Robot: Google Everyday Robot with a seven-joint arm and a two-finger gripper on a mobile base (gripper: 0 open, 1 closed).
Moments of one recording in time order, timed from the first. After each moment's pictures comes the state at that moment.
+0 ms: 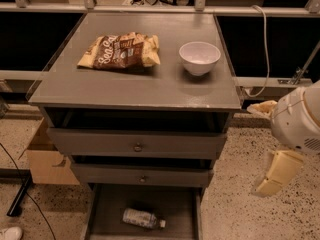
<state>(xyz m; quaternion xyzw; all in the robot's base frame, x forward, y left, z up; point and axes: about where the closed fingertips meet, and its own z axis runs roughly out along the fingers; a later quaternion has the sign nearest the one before) 0.385 -0.185 0.870 -0.62 0.76 0.06 0.20</state>
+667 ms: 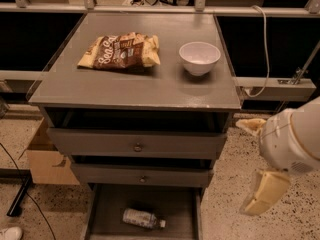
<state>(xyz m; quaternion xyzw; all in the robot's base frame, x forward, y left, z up) 0.366 -0.166 0.845 -0.63 0.75 0.07 0.21</state>
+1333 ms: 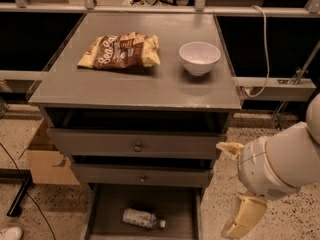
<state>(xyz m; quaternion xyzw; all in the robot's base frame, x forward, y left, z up) 0.340 -0.130 0.801 -0.64 0.73 0.11 0.21</state>
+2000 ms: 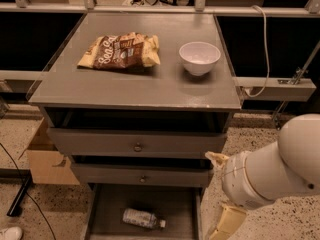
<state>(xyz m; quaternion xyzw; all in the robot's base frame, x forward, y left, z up) 0.345 -0.110 0.758 -0.64 0.73 0.11 0.22</state>
